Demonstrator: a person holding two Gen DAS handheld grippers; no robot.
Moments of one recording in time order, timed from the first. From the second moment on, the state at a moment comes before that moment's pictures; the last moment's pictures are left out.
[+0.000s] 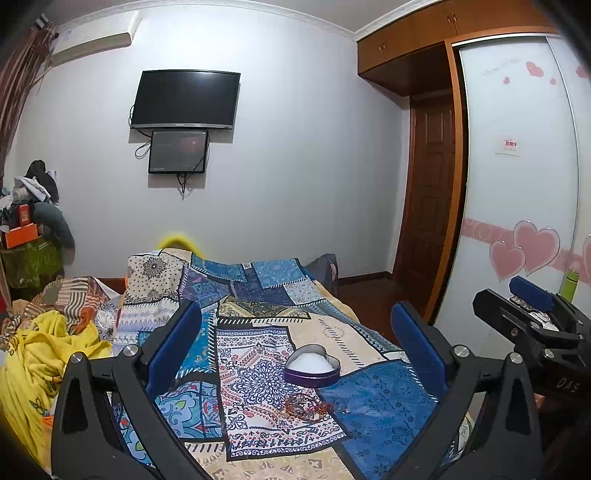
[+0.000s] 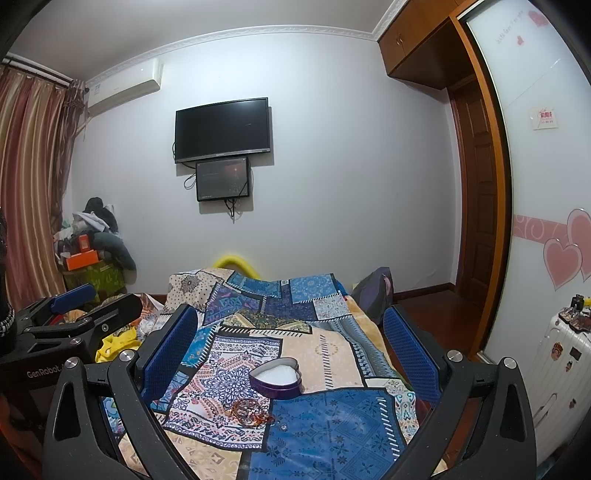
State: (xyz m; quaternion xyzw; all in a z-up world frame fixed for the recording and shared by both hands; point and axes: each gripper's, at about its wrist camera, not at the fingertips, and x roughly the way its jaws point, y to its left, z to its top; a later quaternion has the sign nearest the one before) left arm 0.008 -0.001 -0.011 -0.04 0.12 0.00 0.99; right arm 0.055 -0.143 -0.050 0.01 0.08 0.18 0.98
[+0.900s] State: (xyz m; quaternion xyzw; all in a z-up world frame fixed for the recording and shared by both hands) left arm 0.008 -0.005 -0.009 -0.04 0.12 0.01 0.99; right arm 0.053 -0.143 -0.049 0.01 0.08 0.18 0.98
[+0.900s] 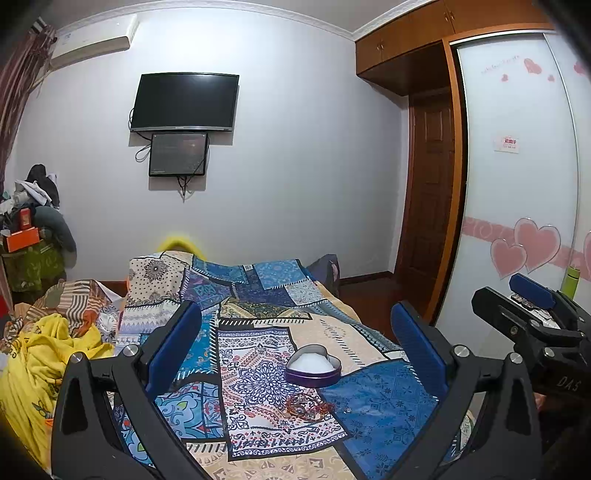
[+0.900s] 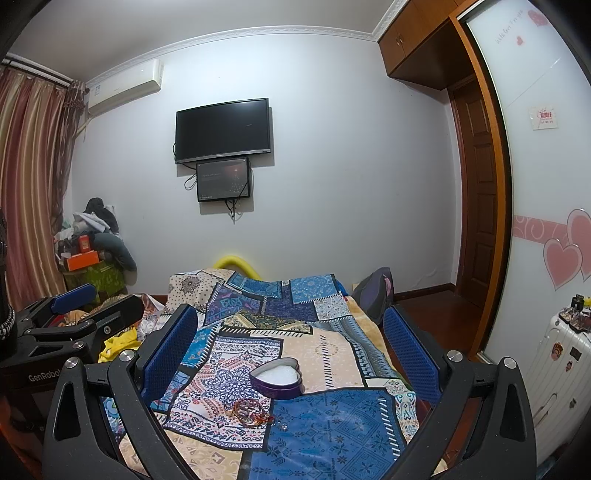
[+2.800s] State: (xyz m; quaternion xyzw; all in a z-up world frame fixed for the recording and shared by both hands) left arm 0.139 0.034 -0.174 -0.07 0.42 0.00 0.90; right arm 0.164 -0.135 -0.192 -0.03 0.35 0.19 0.92
